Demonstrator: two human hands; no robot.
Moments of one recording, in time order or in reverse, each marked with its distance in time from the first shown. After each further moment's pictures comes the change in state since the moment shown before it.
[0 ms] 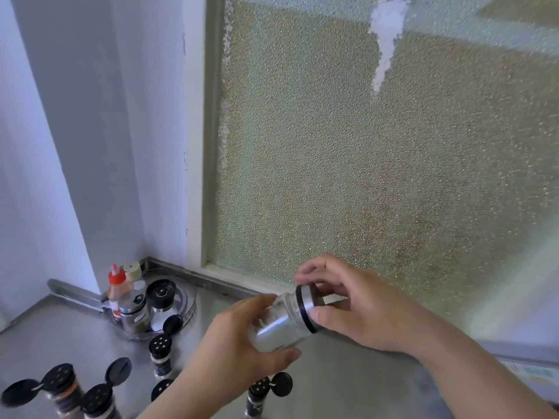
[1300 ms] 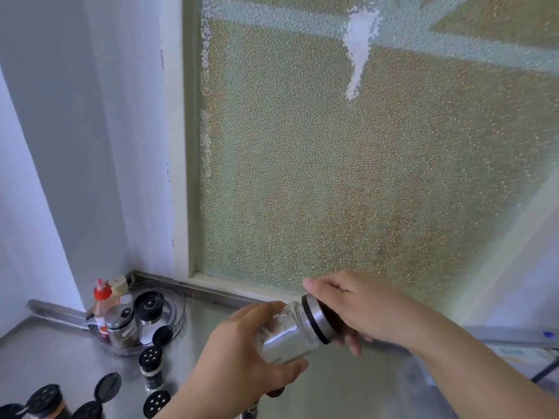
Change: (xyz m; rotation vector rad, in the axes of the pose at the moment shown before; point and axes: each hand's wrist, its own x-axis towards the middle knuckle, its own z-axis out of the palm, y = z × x) left_hand -0.008 0.023 0.009 0.056 0.012 0.107; right_hand -0.015 -0.008 -0.003 0.057 -0.035 0.211
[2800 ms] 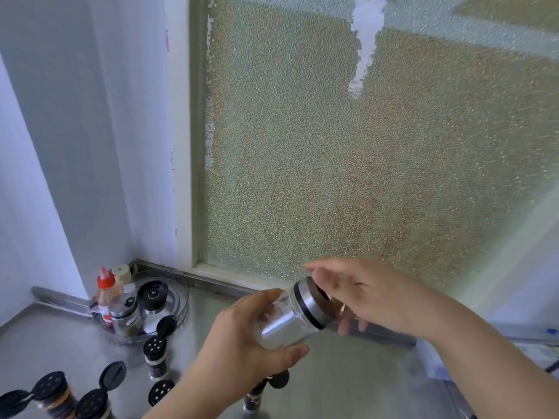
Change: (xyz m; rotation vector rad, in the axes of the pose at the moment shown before) left_hand 0.002 -0.011 -0.007 -0.132 0.001 -0.046; right_hand 0.000 -0.005 -0.009 -0.116 -0.005 -0.079
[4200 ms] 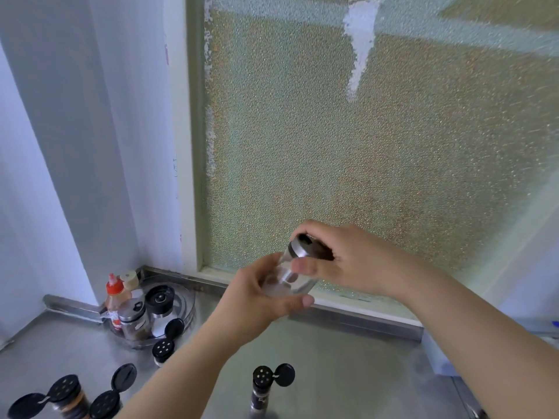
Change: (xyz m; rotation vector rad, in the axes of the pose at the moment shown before) left_hand 0.037 0.022 -0.006 -0.367 -0.114 -0.046; right_hand 0.033 -0.004 -0.011 -0.274 0.189 -0.205
